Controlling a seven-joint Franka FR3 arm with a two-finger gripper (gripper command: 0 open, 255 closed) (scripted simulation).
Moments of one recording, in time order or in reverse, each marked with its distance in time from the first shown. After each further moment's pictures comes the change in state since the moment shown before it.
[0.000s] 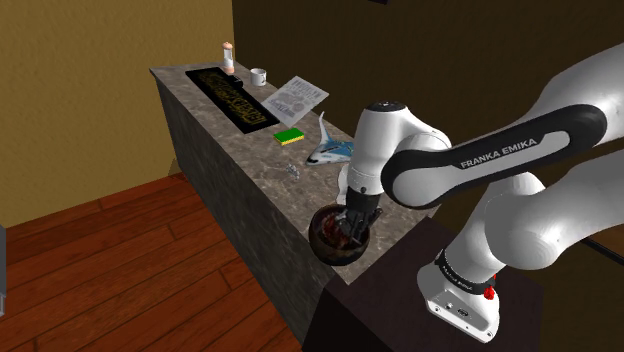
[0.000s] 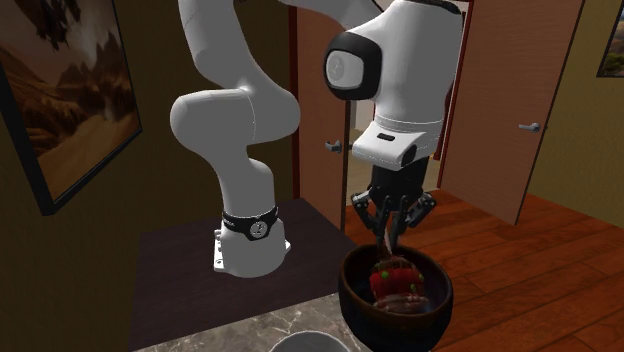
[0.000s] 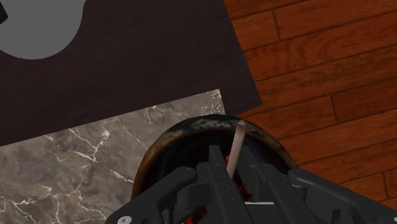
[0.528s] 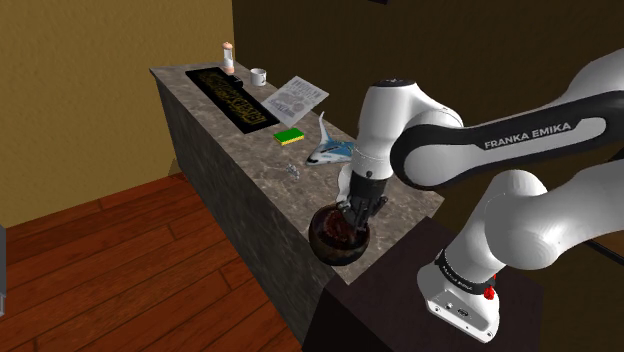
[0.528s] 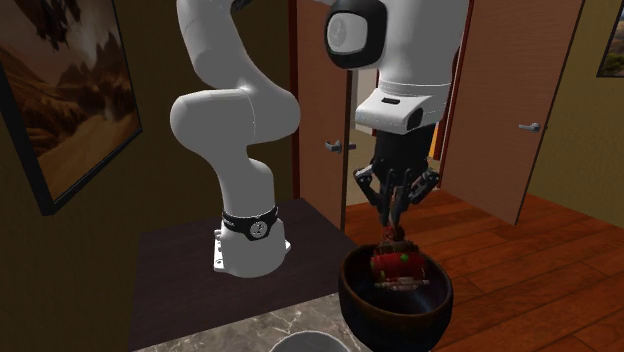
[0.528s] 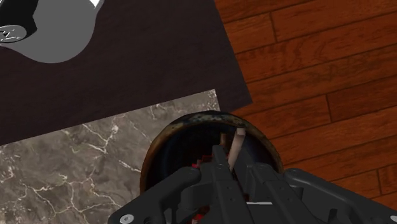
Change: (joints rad) arm -0.004 -0.098 -0.027 0.059 -0.029 -0.155 0.017
